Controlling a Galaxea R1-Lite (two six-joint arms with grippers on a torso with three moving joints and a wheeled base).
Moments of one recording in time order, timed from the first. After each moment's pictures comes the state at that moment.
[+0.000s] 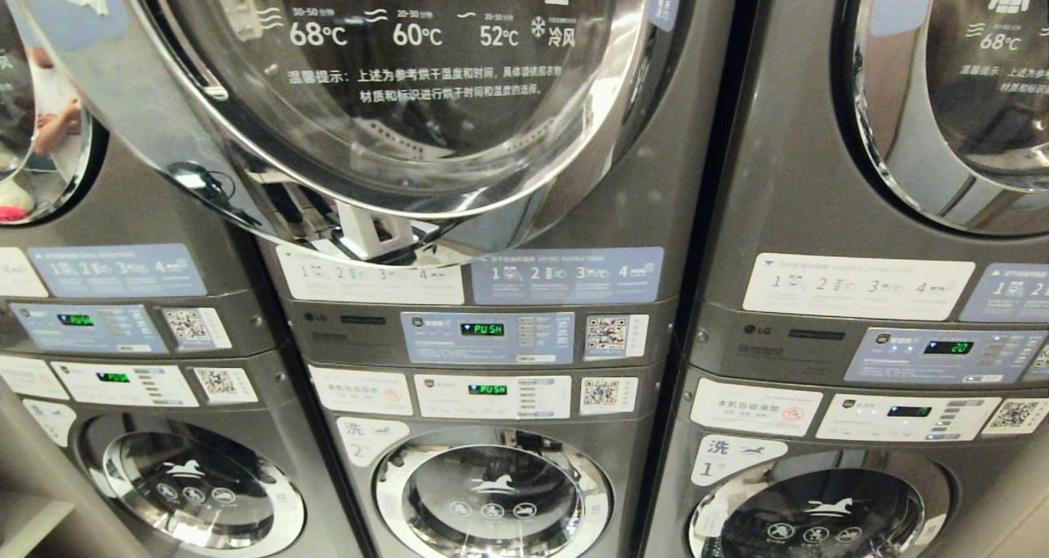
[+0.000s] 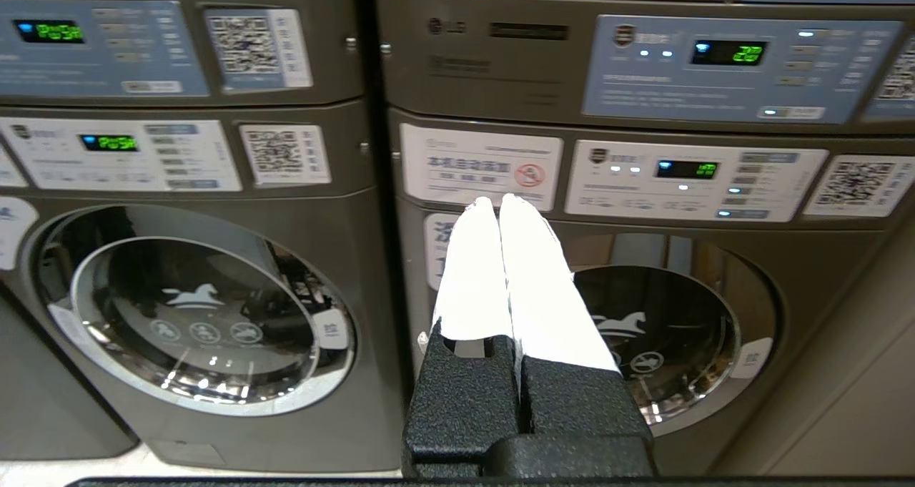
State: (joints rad) left arm 0.00 0.00 0.00 0.00 -0.01 0.04; right arm 0.00 0.00 0.00 0.00 -0.01 0.00
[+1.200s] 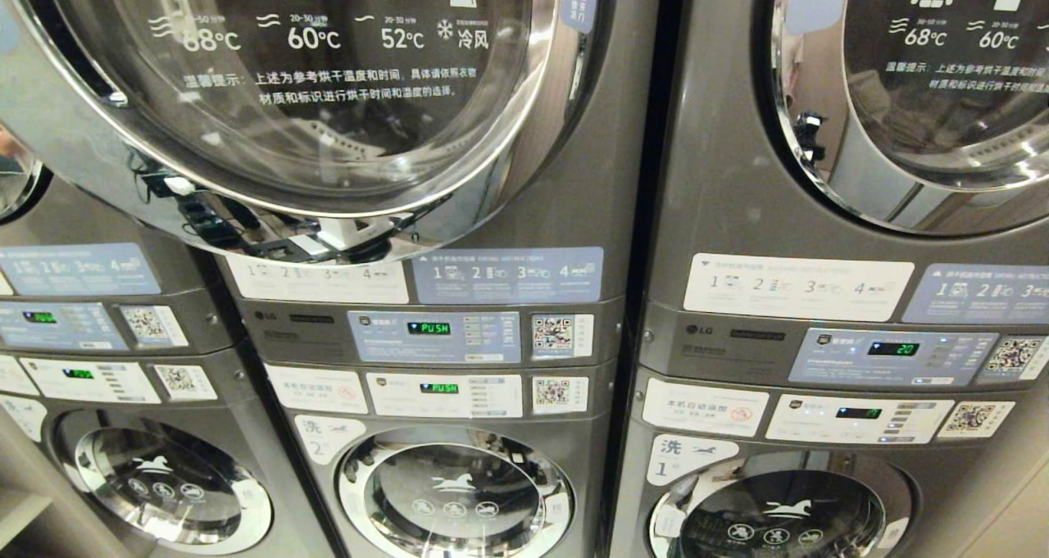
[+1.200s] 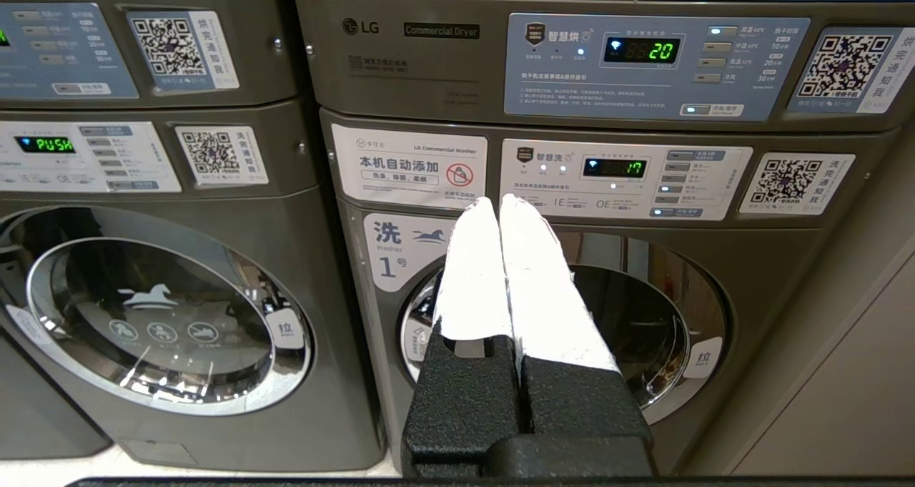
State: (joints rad) left arm -0.01 0.15 -0.29 -0.02 -0.03 -0.03; right arm 0.00 0.00 0.00 0.00 -0.01 0.01
